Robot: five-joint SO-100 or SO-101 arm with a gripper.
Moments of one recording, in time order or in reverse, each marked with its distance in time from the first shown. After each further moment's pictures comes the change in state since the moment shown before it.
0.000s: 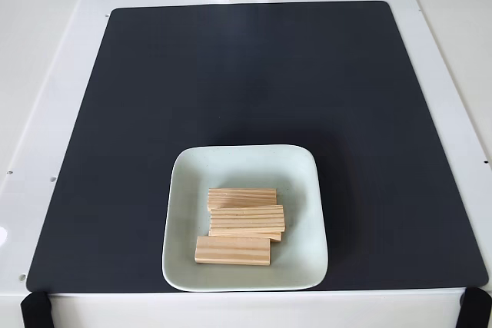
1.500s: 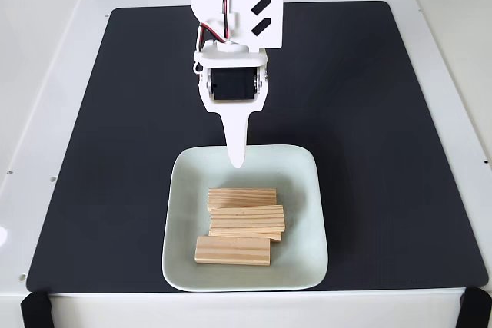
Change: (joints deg) arm -9.5 -121.5 -111.4 58.6 -5.2
